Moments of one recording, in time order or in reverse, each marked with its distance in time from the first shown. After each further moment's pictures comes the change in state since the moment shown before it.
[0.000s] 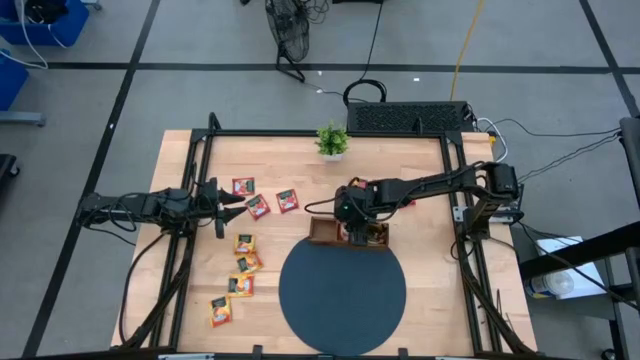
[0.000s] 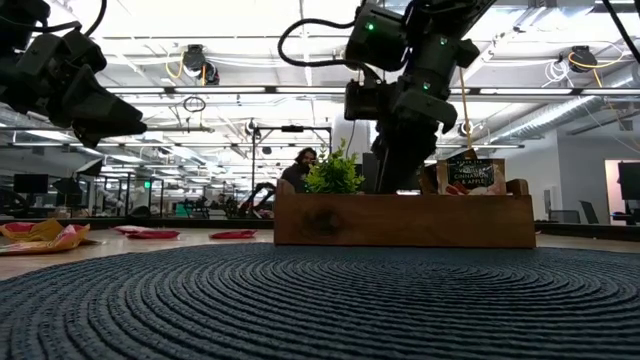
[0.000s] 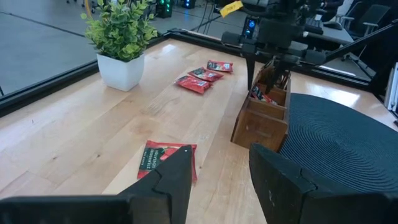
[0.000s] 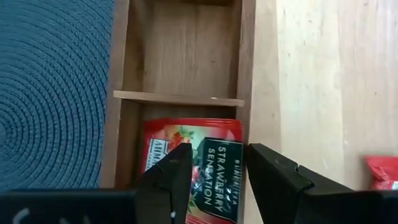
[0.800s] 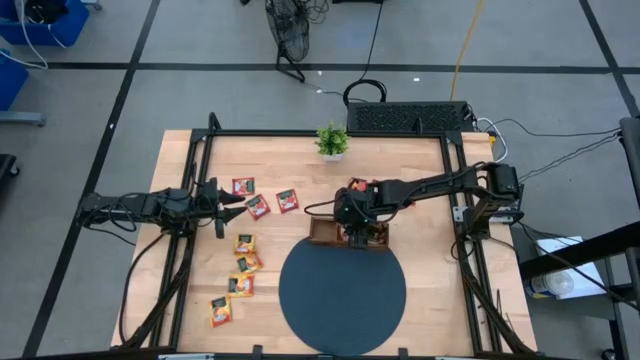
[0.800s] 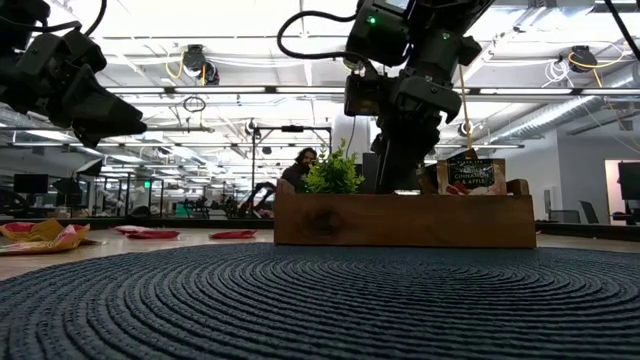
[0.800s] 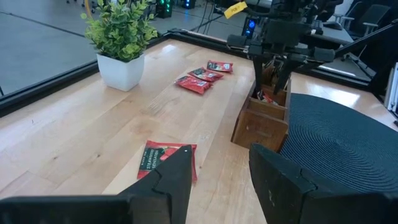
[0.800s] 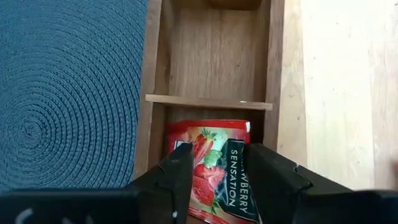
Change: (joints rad) left arm 0.000 0.000 0.000 0.000 0.000 0.000; right arm 0.016 -0.007 0.001 0.005 -0.053 0.032
